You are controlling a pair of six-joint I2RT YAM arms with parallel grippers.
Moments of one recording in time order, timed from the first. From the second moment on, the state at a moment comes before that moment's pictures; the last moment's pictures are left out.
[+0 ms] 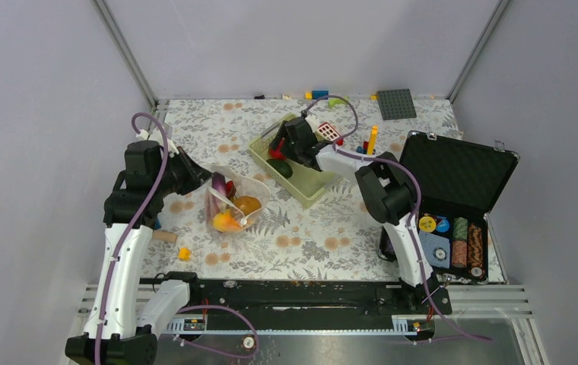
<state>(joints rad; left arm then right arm) -0.04 0.89 1.11 -0.82 0.28 -0.54 0.65 2.30 1.70 -0.03 0.15 0.94</state>
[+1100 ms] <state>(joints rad) -0.04 0.90 1.10 -0.81 0.30 -0.55 0.84 1.52 1.04 0.51 -0.30 0.62</state>
